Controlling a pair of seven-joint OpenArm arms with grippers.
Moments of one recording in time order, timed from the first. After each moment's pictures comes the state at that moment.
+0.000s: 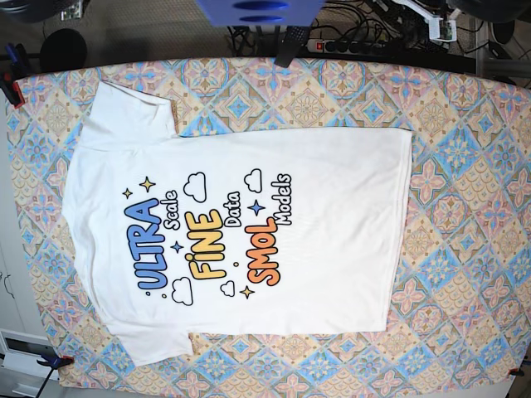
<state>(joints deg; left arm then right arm) 67.7 -21.8 -5.9 108.6 -26.8 1.3 -0.2 -65.7 11.0 20.8 97.2 4.6 1.6 -1.1</state>
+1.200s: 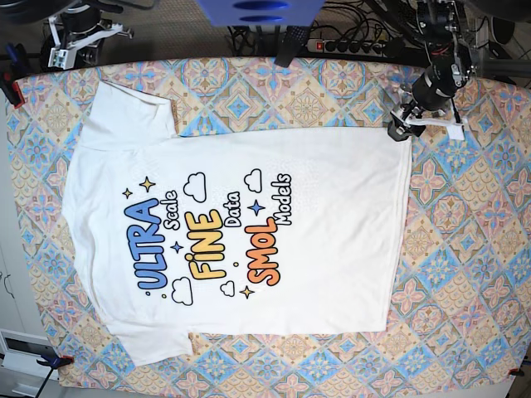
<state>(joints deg) 23.7 -8.1 -24.1 87.9 -54.0 1.6 41.4 -57.9 10.9 19.3 108.8 25.5 1.2 -18.8</state>
